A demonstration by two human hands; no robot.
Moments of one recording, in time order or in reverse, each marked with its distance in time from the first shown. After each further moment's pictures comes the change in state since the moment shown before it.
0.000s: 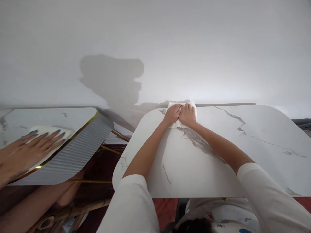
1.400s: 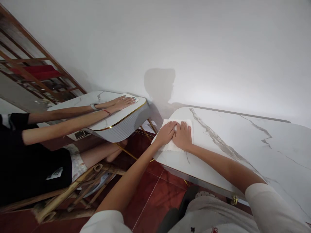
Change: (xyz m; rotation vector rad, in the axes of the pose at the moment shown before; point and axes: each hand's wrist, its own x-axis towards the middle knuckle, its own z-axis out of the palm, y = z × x) left_hand -0.209 0.018 -0.091 0.225 -0.004 -0.293; right_hand -0.126 -0.140 -0.024 0.253 -0.151 -0.255
